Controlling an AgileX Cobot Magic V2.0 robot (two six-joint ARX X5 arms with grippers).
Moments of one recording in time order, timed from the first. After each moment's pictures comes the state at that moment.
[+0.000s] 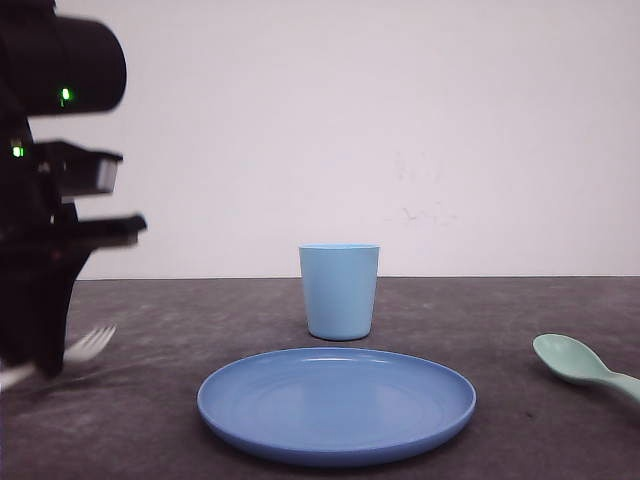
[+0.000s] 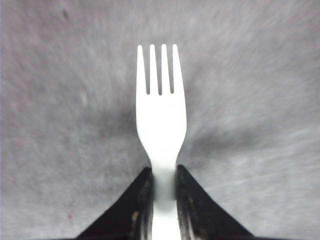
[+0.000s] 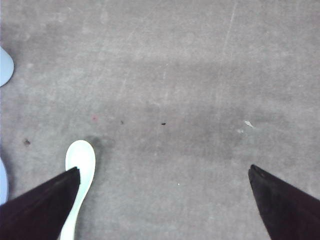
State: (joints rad) left arm -0.51 1.39 0.80 -0.61 -0.05 -0.29; right arm 0.02 0.91 0.86 -0.82 -0.13 0.06
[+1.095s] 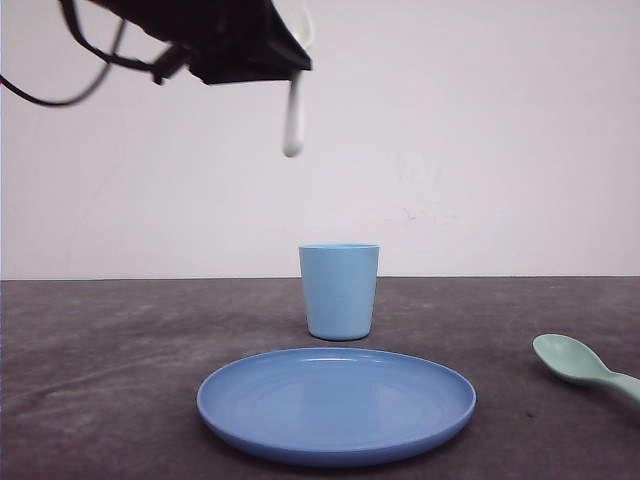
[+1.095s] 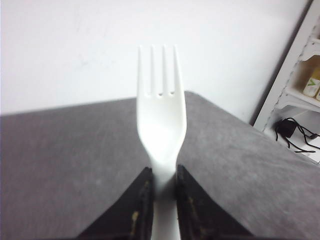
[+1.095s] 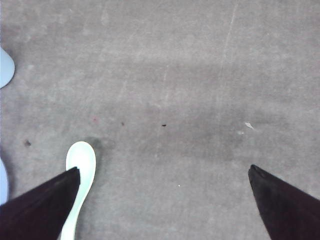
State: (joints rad) left arm -0.62 1.42 0.88 0.50 0.11 -0.17; right arm 0.02 0.91 0.86 -0.82 -0.13 0.06
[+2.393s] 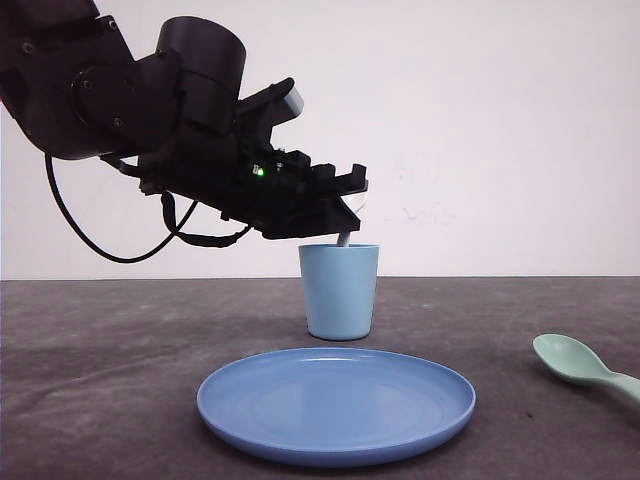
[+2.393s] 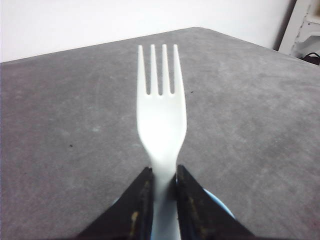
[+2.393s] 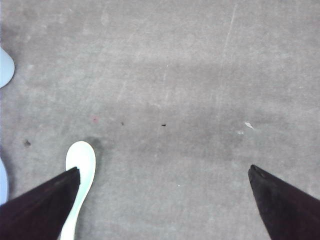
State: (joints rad) left arm -0.63 1.88 0.92 0.76 0.13 -0.02; right arm 0.02 0.91 0.86 -0.82 -0.13 0.06
